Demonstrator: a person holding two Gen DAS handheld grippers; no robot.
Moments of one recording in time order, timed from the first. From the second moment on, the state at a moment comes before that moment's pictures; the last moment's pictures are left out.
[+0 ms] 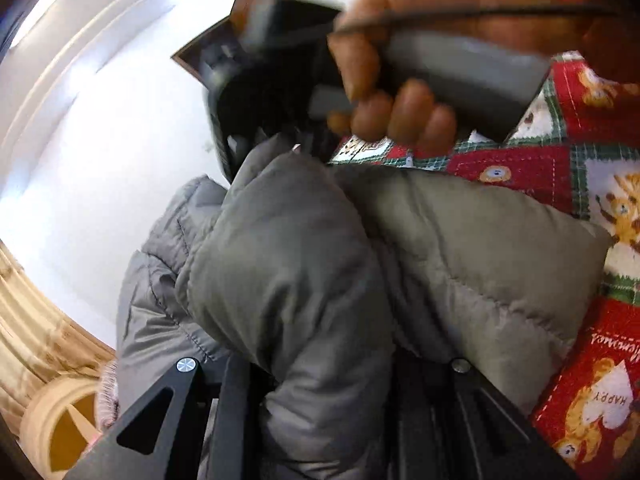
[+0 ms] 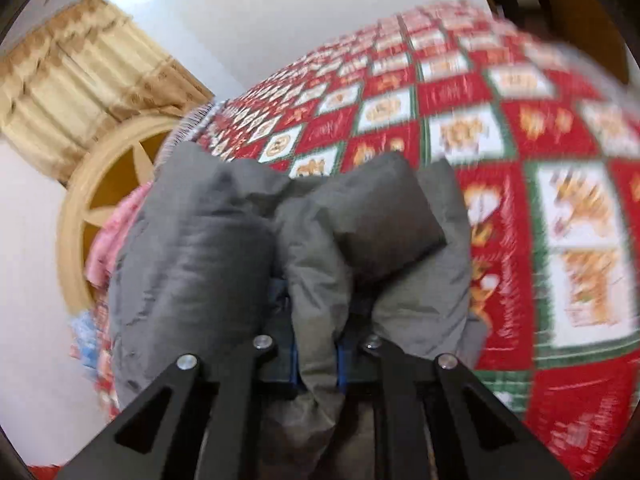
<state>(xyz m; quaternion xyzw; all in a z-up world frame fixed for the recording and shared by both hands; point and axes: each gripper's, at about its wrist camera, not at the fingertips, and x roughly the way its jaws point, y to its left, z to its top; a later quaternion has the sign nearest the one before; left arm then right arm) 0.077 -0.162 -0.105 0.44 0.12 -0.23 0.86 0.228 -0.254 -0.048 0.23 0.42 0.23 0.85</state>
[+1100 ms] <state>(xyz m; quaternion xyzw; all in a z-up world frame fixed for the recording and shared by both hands) 0.105 -0.151 -0.088 0.41 0.15 -0.28 0.85 0.204 -0.224 0.010 0.14 0.43 0.26 0.85</state>
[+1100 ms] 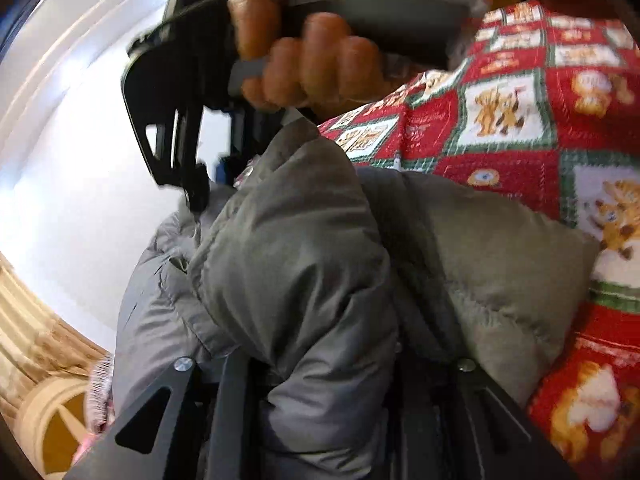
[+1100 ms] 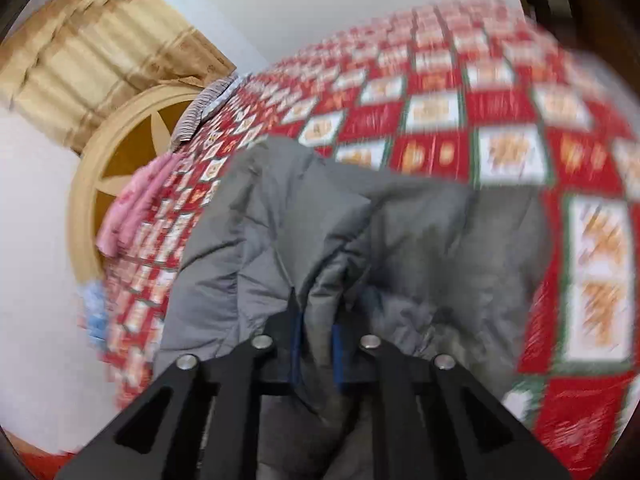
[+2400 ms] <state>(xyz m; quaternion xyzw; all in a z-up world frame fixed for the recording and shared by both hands) 0.254 -0.067 -0.026 0.00 0.32 -0.22 0.92 0.131 -0.309 0.015 0.22 0.29 0.03 0.93</state>
